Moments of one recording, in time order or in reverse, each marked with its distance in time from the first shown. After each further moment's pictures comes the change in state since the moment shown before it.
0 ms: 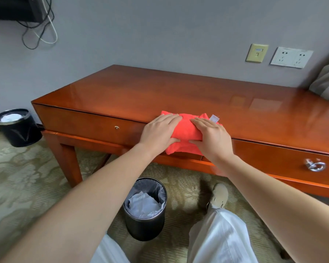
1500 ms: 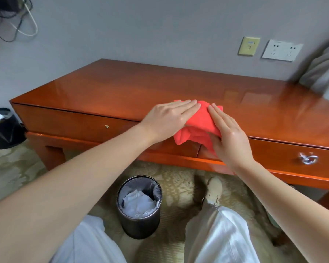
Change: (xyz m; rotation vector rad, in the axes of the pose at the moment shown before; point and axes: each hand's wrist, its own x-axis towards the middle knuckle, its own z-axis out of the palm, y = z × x) left_hand 0.038 0.011 -0.030 0.032 0.230 0.454; right_hand -0.029 0.021 -0.034 0.173 0.148 -0.004
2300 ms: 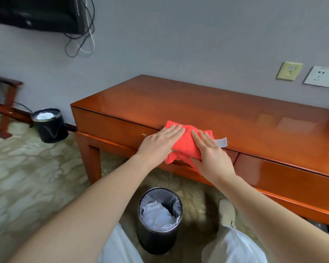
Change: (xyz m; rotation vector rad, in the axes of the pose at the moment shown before) left_hand -0.094 -0.018 -0.028 -0.073 -0.419 -0.541; right_hand 0.022 -0.083 0.059 -0.086 -0.364 -0.026
